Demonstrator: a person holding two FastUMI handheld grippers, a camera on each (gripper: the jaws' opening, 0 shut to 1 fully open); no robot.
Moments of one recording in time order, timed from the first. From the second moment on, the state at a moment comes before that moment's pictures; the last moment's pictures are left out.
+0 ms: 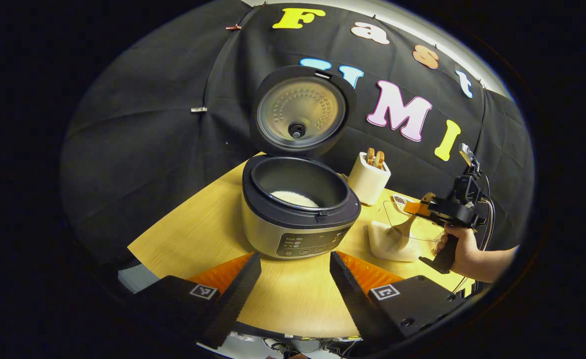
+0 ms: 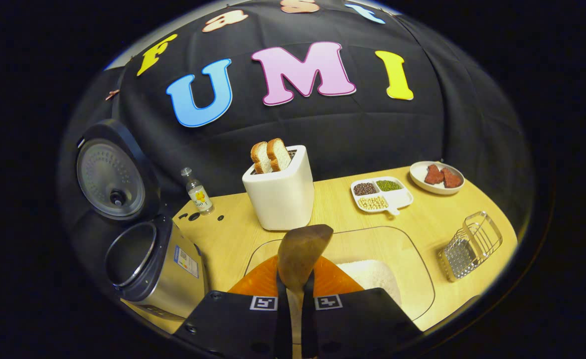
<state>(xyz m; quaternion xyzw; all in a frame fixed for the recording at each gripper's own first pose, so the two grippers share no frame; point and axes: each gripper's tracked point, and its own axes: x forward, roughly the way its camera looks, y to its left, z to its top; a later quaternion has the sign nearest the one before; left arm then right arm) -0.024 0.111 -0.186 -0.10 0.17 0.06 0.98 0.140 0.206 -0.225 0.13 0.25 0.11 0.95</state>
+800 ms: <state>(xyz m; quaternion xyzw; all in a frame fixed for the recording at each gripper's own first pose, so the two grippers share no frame) -0.028 0.110 -0.164 -0.09 0.14 0.04 0.98 0.135 0.149 -0.221 0.43 0.32 0.01 0.84</state>
